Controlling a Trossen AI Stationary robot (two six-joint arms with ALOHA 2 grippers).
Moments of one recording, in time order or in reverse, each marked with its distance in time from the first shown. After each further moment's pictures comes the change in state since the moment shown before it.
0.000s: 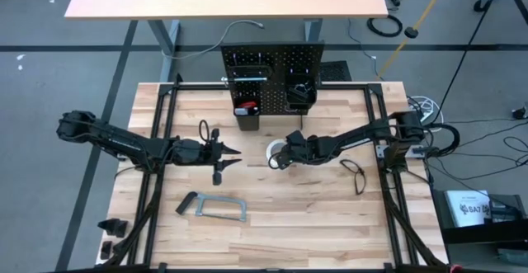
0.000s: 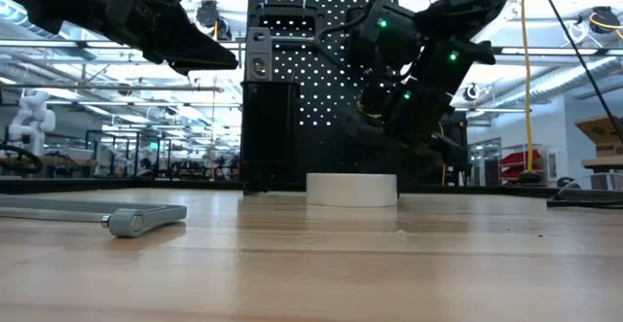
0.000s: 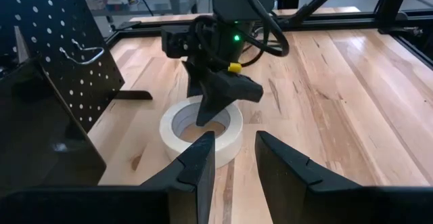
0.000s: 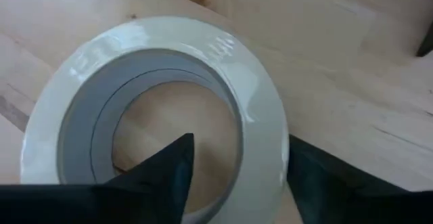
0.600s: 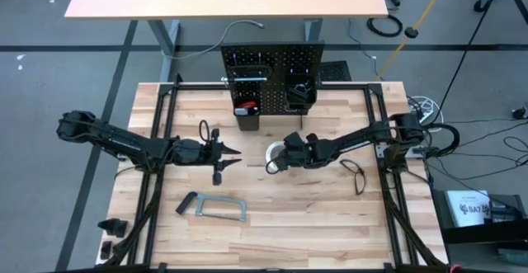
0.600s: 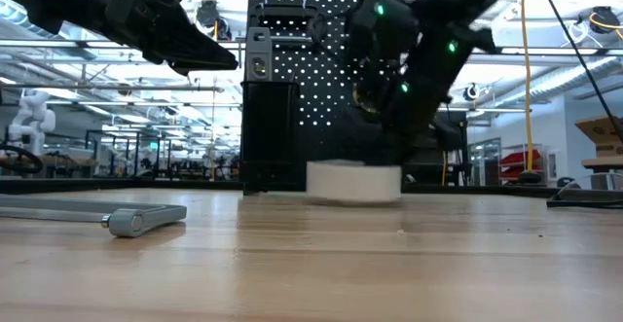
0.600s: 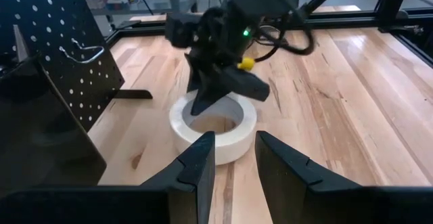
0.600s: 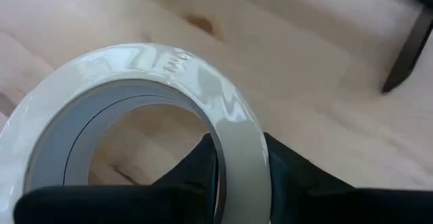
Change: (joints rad) left arm 0.000 0.000 0.000 -0.003 0.000 0.001; right arm 0.047 0.006 0.064 -0.075 0.129 -0.046
